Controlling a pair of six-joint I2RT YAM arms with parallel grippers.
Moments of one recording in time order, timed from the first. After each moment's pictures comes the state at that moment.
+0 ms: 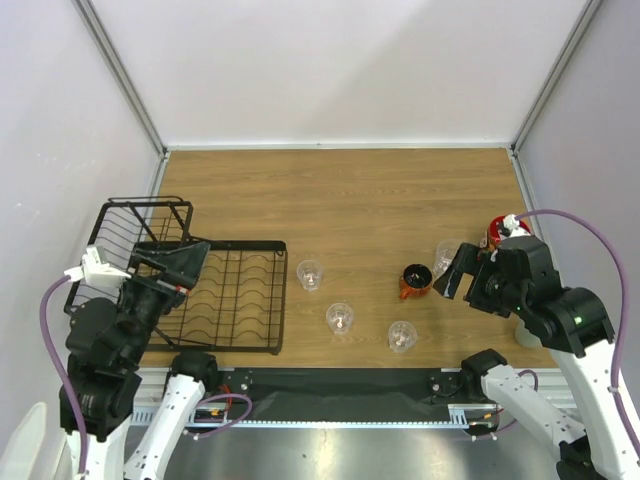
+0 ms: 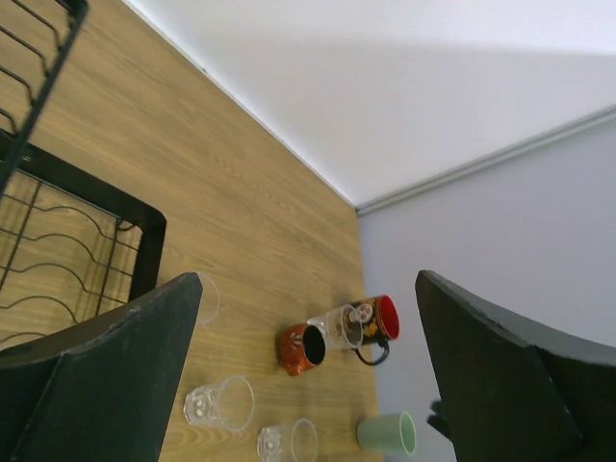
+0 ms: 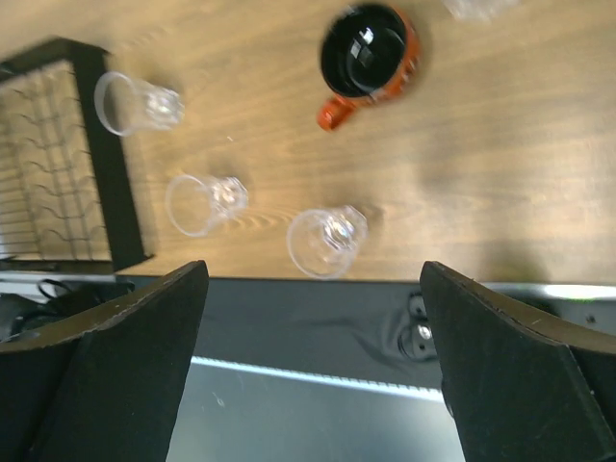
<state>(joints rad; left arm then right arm) -0.19 0.32 1.04 -0.81 -0.03 -0.97 0.40 0.70 1.19 -1.27 0.02 0.66</state>
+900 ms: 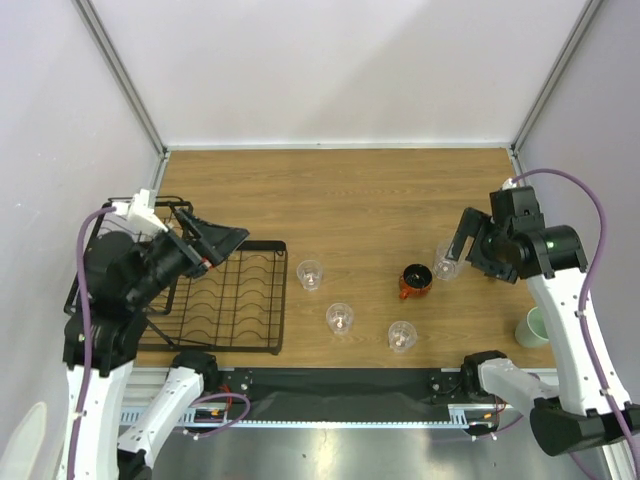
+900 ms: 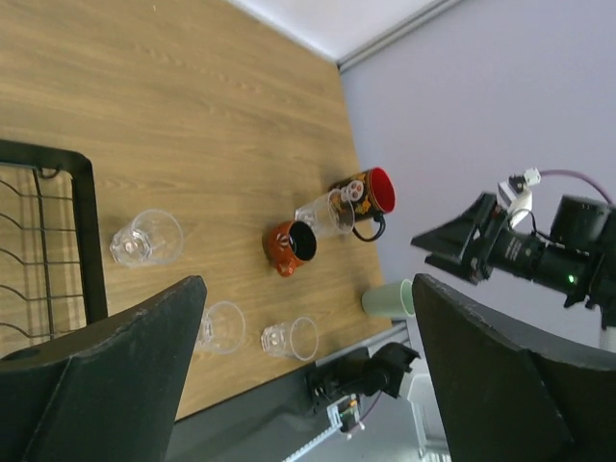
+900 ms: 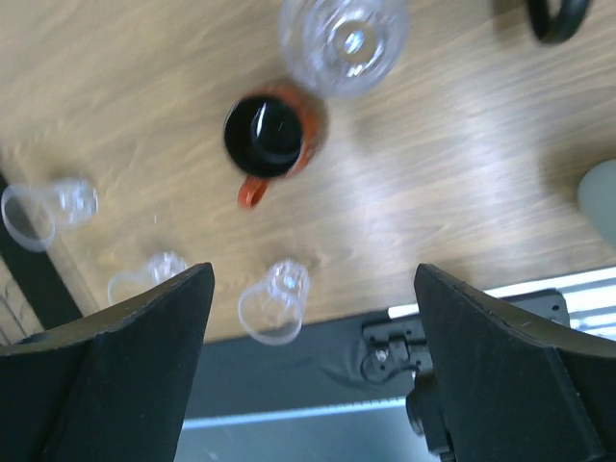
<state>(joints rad) -0.19 0.64 1.21 -0.81 0.34 -0.81 0.20 1.02 1.34 -1.31 0.09 0.54</state>
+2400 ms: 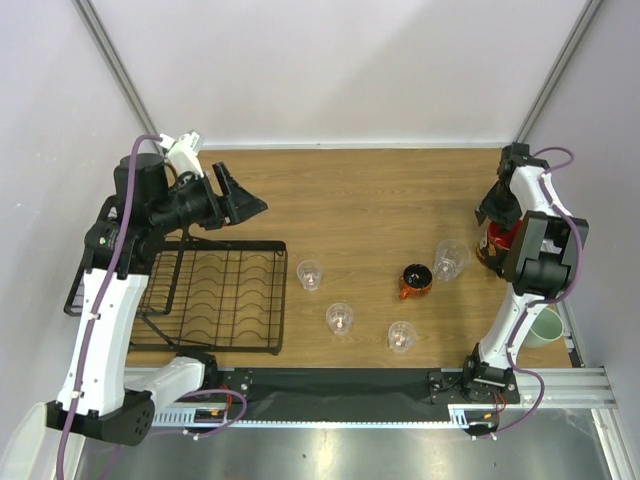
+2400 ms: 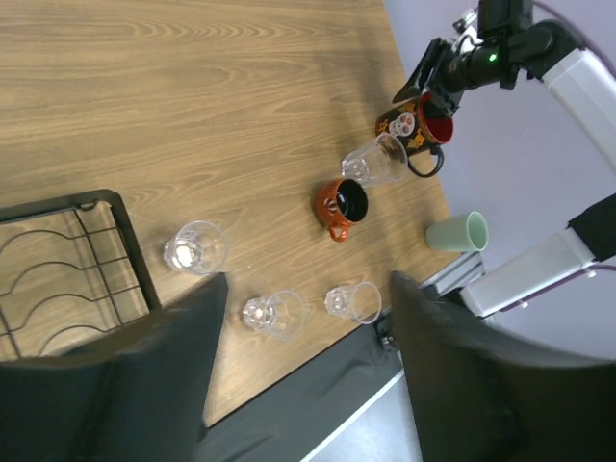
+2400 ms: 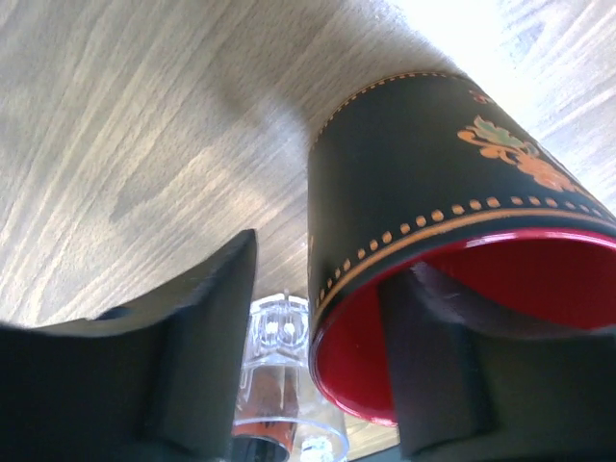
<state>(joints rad) -0.19 1.06 1.51 -0.91 0.51 -0.48 -0.21 1.98 1.65 -0.96 0.17 0.50</state>
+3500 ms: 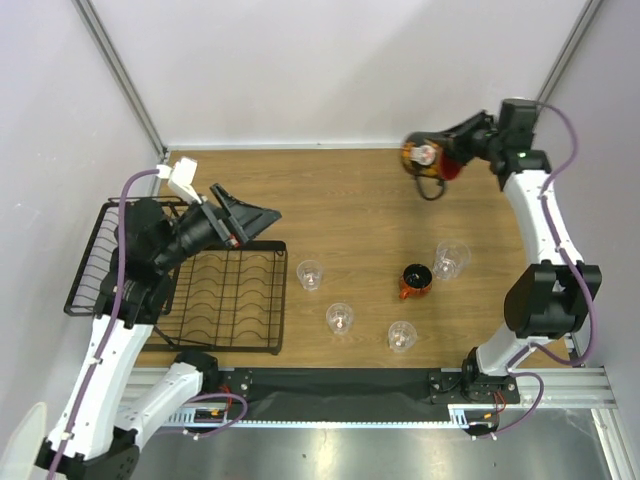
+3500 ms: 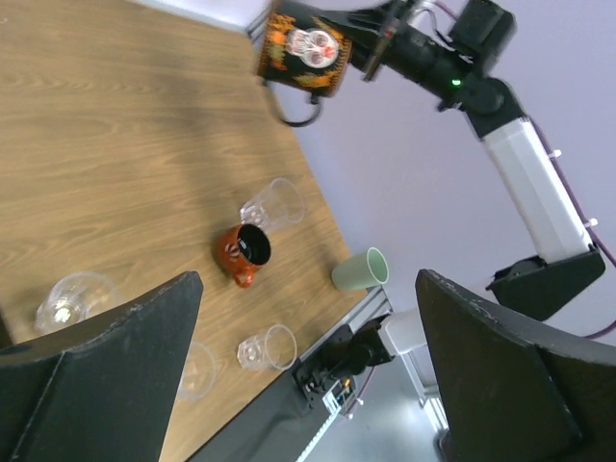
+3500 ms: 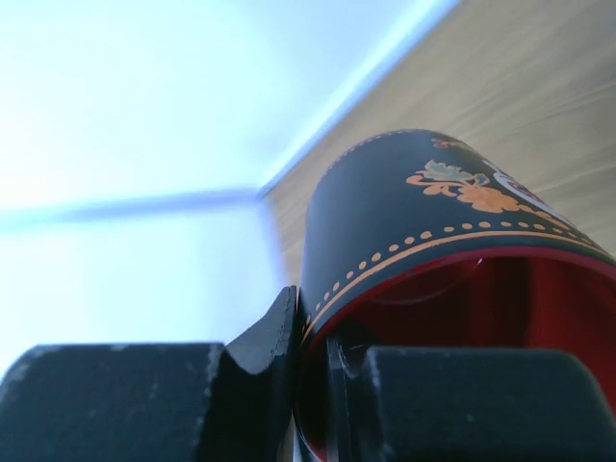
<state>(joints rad) -0.28 0.79 1.14 -0.46 0.51 -0.79 -0.06 1.65 1.65 -0.48 -0.45 1.01</state>
